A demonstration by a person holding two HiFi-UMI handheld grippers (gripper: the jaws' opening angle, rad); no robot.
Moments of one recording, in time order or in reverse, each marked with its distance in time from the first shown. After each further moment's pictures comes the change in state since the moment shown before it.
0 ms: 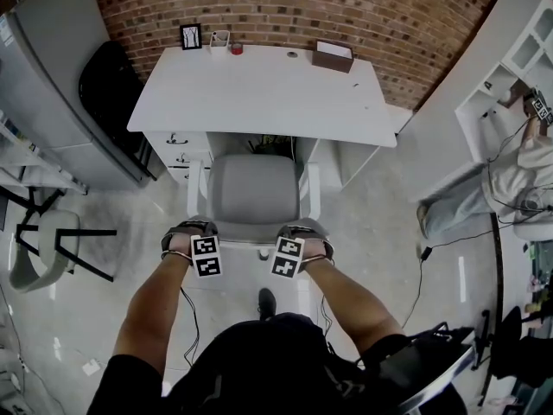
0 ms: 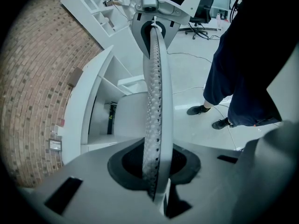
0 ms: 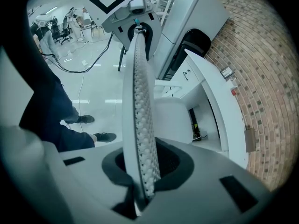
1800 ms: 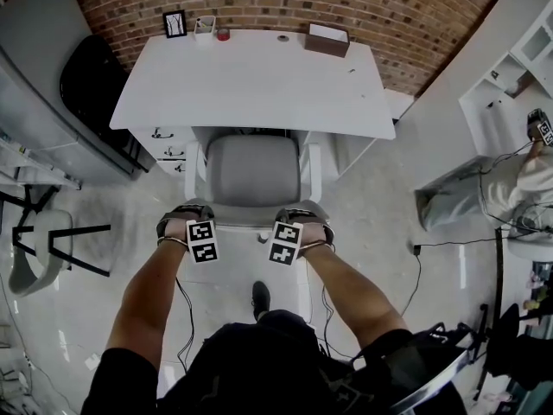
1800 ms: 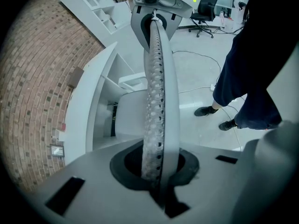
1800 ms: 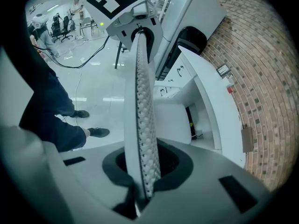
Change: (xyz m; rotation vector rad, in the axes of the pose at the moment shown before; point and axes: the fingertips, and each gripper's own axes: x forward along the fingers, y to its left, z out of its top) left arm 0.032 0.065 0.034 0.004 0.021 0.020; right arm 0.008 -0.067 -0.035 -0.017 0.002 -0.015
